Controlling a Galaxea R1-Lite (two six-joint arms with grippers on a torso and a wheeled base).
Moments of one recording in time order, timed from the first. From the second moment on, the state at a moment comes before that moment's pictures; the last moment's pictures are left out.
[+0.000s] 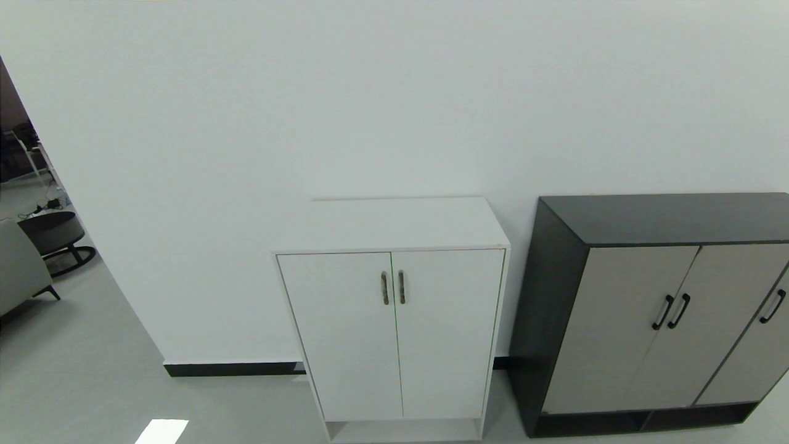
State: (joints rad) left arm 0.00 0.00 0.00 0.00 -0.07 0.00; right arm 0.11 0.10 0.00 -0.01 0.02 0.03
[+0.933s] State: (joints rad) left arm 0.00 0.00 0.00 0.00 -0.07 0.00; right arm -0.05 0.09 0.00 0.00 0.00 0.02
